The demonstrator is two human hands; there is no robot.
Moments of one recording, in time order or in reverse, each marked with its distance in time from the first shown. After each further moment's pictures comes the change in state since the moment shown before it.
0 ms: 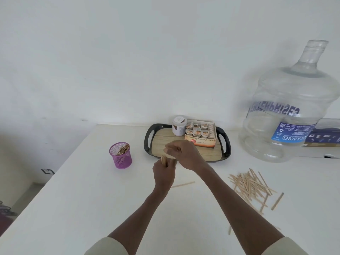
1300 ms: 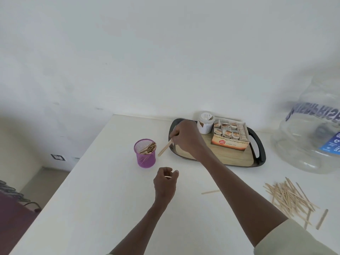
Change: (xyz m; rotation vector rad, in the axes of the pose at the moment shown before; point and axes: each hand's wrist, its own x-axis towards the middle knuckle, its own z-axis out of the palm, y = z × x) left_hand 0.060 -0.083 -0.088 0.030 0.020 -0.234; right_hand 0.111 -0.077 0.082 -0.291 0.058 0.024
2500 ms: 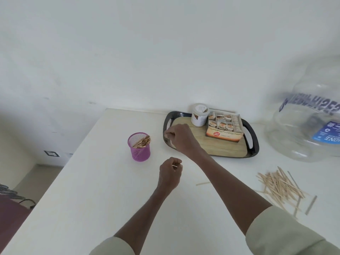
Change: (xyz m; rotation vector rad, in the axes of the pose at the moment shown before) left_hand 0.009 0.002 0.022 0.269 -0.216 0.214; right_hand 0.000 0.042 0.034 0.018 0.005 -0.153
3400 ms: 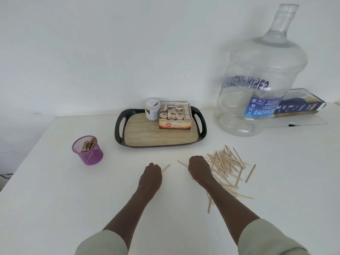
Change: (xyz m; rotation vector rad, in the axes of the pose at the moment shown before) left_hand -0.038 0.023 0.114 0.836 -0.256 0.183; right_hand -0.192 0.205 -0.045 -0.423 -0.128 0.564
